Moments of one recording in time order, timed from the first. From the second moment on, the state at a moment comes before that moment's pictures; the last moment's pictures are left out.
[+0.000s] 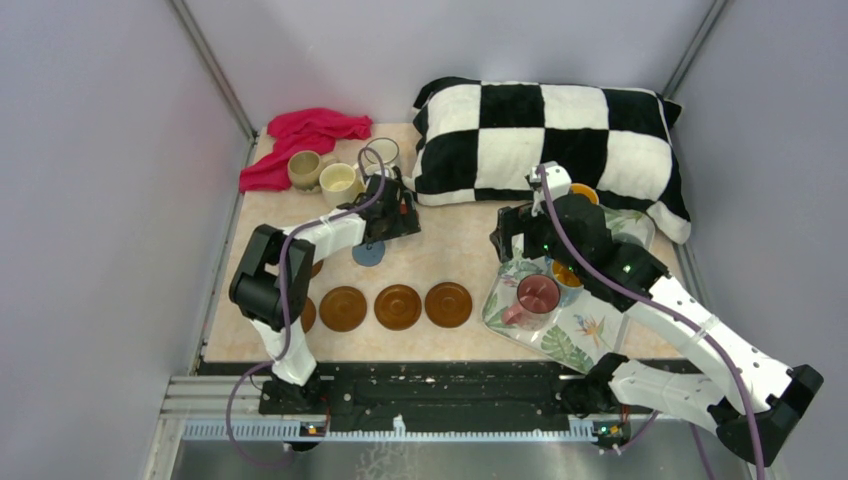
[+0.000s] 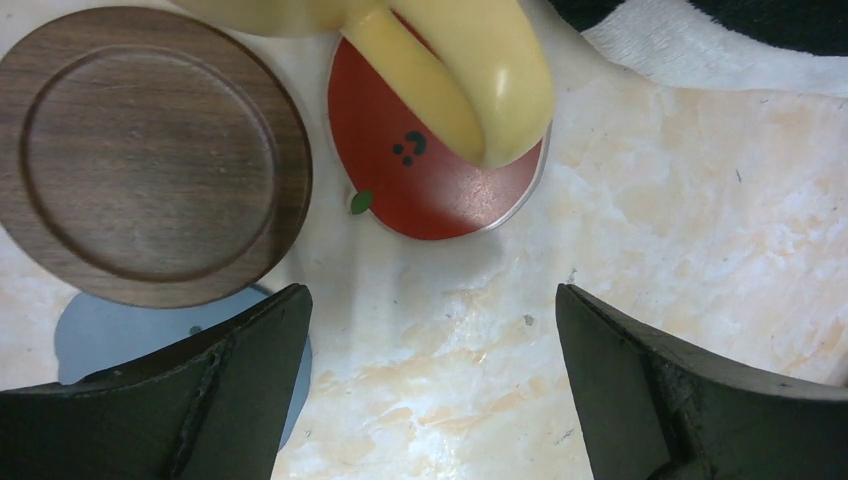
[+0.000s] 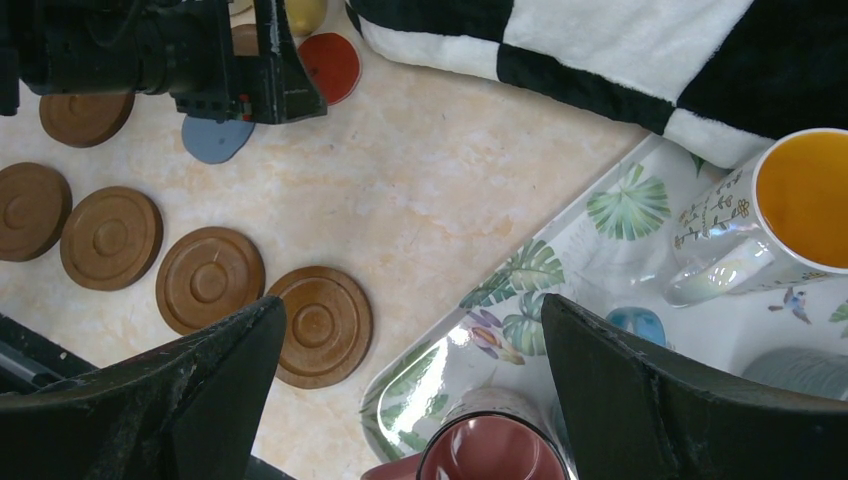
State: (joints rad) left arm -0.43 1.79 1.09 -0.17 -0.10 -0.59; right arm 0.74 0.96 1.03 -0.54 0.23 0.25
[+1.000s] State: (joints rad) left arm -0.45 1.79 1.05 -0.15 -0.19 -0.61; right arm 0.74 0.95 1.04 -0.57 0.23 0.25
